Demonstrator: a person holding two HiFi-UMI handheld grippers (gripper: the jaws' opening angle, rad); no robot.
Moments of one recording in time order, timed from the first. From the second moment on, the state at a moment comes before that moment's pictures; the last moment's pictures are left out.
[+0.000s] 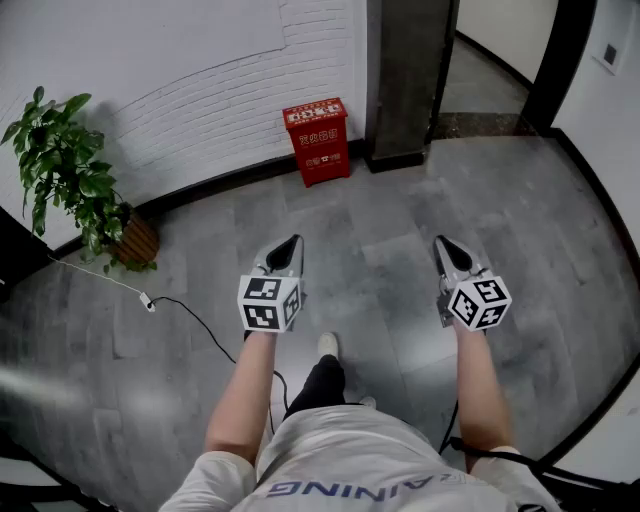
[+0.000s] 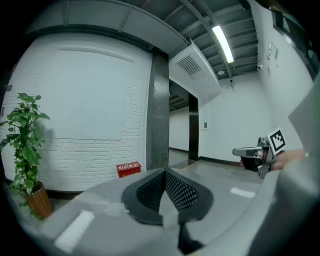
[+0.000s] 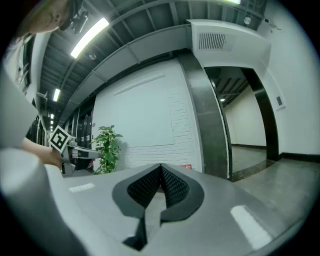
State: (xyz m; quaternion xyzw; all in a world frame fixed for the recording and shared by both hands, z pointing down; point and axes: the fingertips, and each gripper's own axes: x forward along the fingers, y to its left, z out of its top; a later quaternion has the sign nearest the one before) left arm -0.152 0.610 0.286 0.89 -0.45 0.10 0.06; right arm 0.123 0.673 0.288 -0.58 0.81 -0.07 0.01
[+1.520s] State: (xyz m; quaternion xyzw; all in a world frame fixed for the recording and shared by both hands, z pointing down) left arm -0.039 0.005 0.281 0.85 -0.52 0.09 0.09; right arm 0.207 0.023 0.261 -0.48 0.87 -0.07 -0.02
